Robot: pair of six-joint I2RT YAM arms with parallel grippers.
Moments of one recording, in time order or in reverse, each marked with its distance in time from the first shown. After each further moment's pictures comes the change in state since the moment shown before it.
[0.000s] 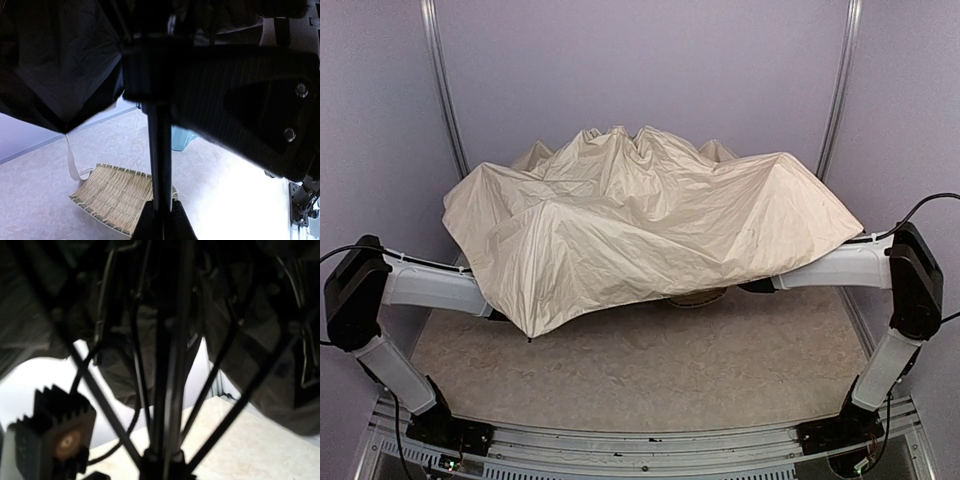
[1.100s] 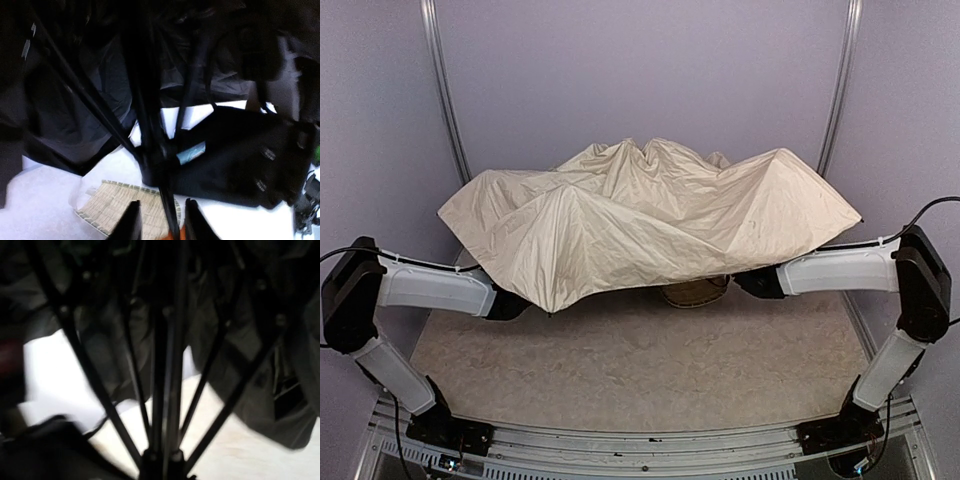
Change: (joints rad) left arm -0.013 -0.023 0.001 0.031 -0.029 0.021; right arm -0.003 -0.041 -0.093 0.003 0.032 0.051
